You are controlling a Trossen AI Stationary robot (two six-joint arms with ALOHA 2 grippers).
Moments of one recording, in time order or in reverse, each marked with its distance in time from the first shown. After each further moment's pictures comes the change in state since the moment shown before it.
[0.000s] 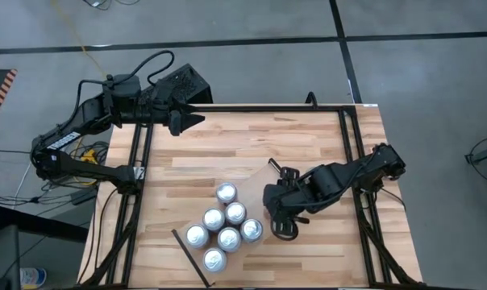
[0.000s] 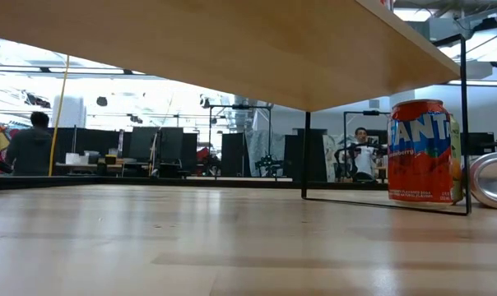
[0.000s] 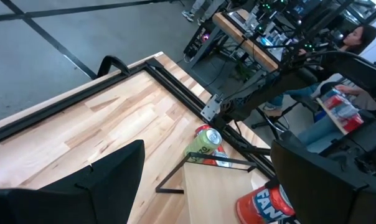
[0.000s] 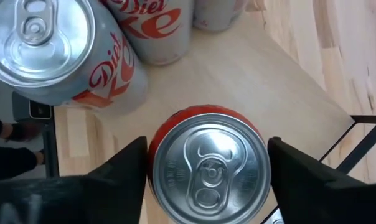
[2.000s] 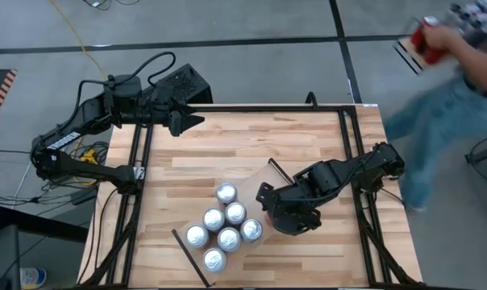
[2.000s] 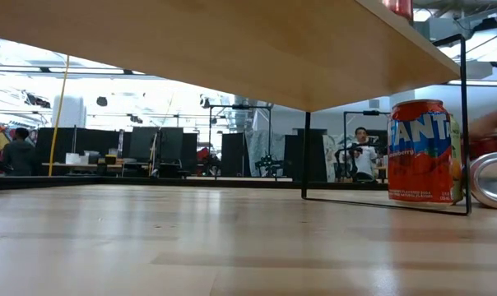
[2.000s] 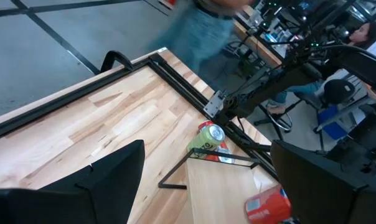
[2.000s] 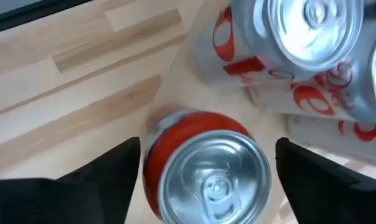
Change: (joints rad) left arm 0.000 0.000 0.000 -0.022 -0.003 -0.003; right arm -0.016 -0.009 -0.005 0.051 -0.246 -1.274
